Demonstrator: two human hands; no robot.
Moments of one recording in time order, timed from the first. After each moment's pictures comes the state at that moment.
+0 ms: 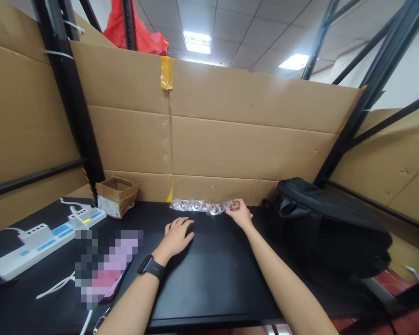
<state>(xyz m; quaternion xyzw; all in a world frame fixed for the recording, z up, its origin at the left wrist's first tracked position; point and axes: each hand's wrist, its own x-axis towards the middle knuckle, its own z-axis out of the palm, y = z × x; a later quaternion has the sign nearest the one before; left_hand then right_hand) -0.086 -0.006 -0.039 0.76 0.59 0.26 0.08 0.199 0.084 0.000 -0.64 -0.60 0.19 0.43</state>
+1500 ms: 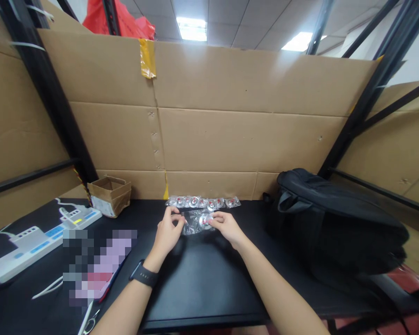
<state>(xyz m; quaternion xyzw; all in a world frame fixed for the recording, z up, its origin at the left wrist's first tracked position) -0.070 -0.016 -0.009 0.61 0.61 0.48 0.17 0.159 0.022 -0.011 -0.41 -0.59 0.53 0.45</state>
